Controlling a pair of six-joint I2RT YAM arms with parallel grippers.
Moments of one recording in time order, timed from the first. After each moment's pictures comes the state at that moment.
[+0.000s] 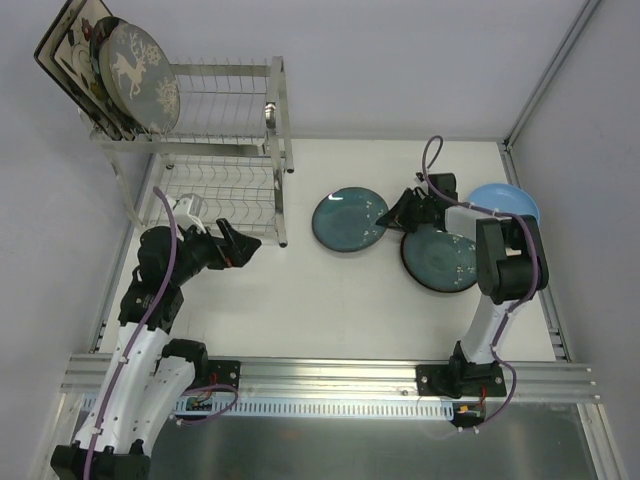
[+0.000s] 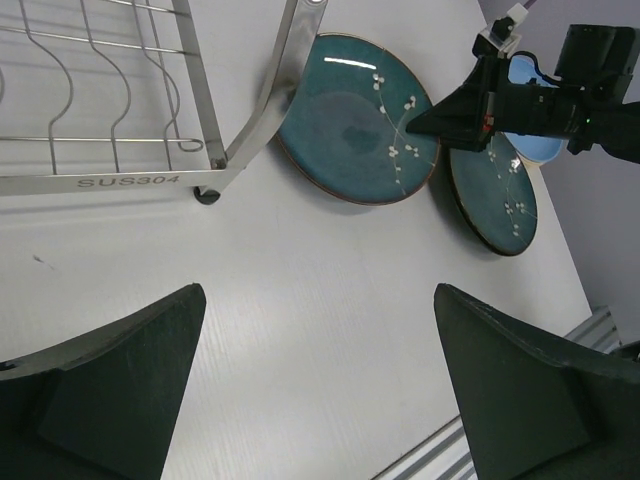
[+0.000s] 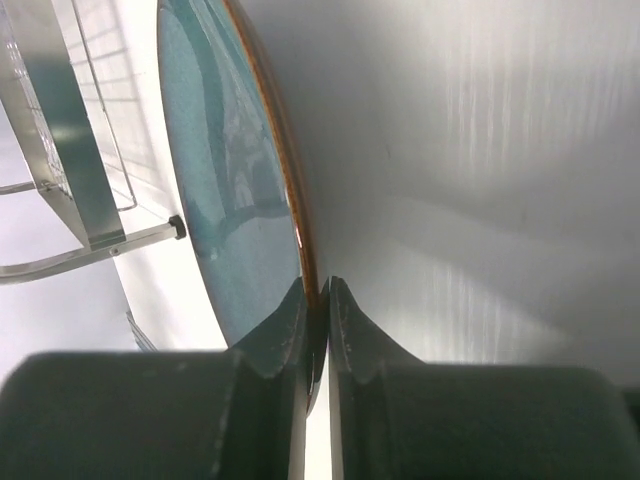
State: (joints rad) left arm -0.13 0.60 0.64 -0.35 0.41 -0.47; right arm 0.14 1.89 1.08 -0.03 -0.61 0.66
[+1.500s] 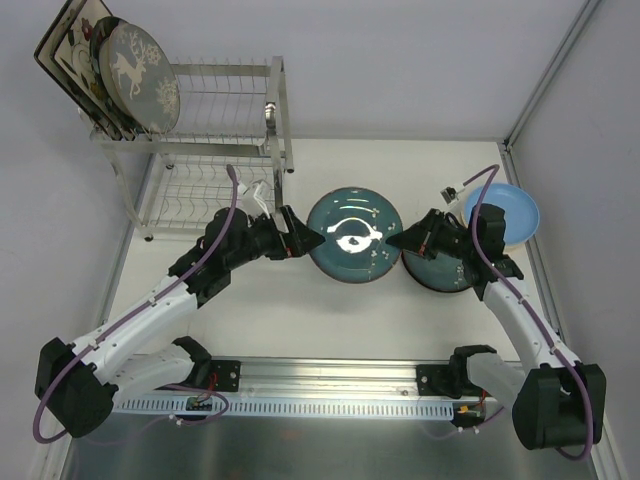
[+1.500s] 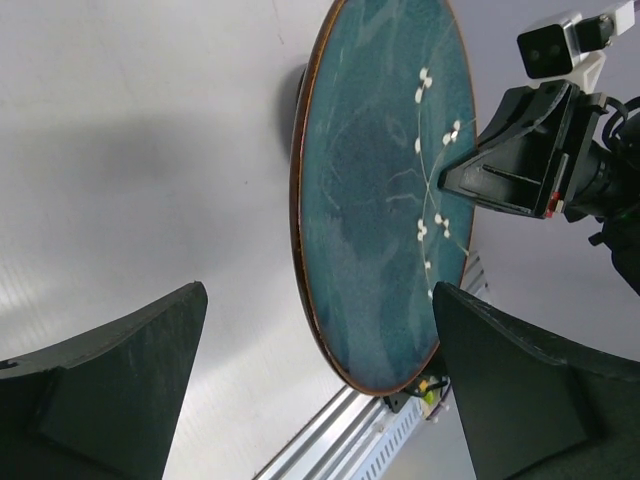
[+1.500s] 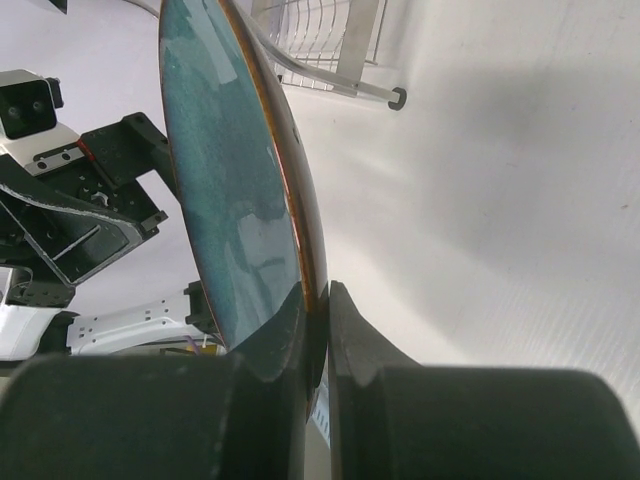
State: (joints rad) left arm -0.64 0.98 0.74 -0.06 0.20 -0.79; right arm 0.12 1.01 0.63 -0.03 -0.85 0.81
